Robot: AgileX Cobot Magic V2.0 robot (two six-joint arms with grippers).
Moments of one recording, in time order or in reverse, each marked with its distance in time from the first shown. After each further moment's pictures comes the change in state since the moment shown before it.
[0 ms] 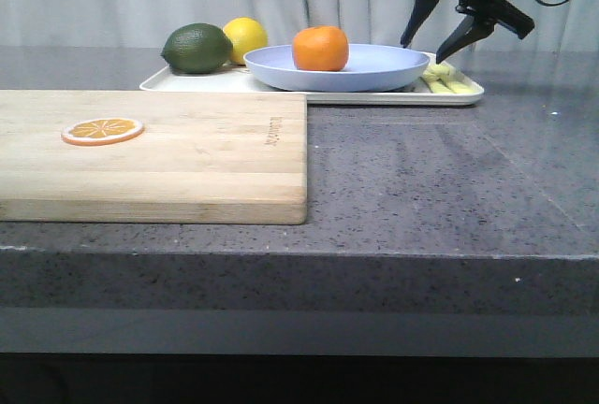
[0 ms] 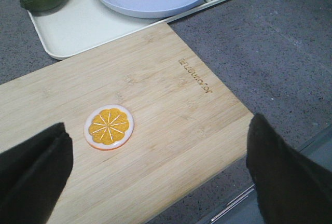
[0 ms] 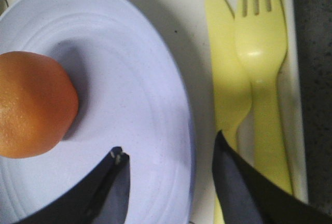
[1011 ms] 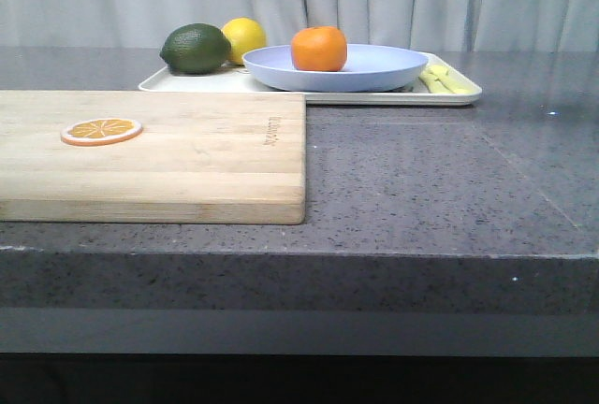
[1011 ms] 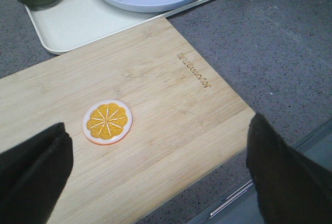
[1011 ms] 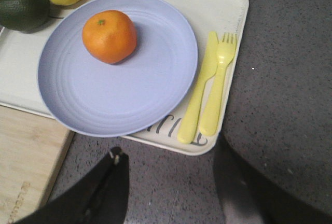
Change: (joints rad) left arm 0.000 0.000 0.000 0.000 0.016 0.000; right arm 0.053 -0.771 0.684 -0.197 -0.181 -0.325
